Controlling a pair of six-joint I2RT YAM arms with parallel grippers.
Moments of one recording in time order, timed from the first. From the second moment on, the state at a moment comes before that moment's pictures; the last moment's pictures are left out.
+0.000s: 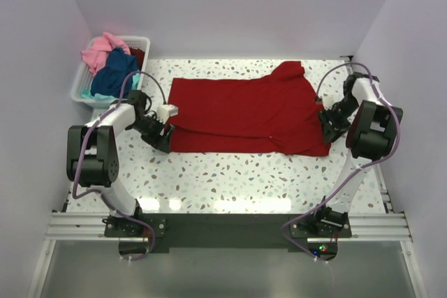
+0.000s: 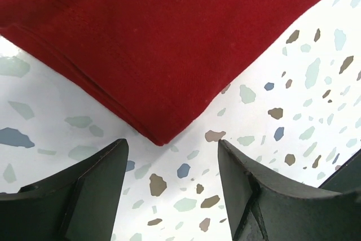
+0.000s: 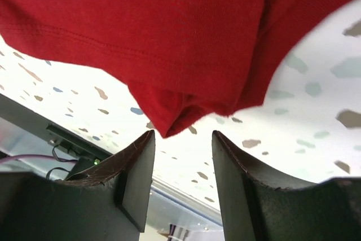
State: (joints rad) left arm 0.00 1.72 1.06 -0.80 0.48 0.59; right arm -0.29 2.10 1.63 -1.36 -0.23 -0.72
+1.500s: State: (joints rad) left arm 0.02 1.79 1.09 -0.78 0.55 0.47; right arm -0.28 2.06 1.53 -1.35 -0.29 -0.69
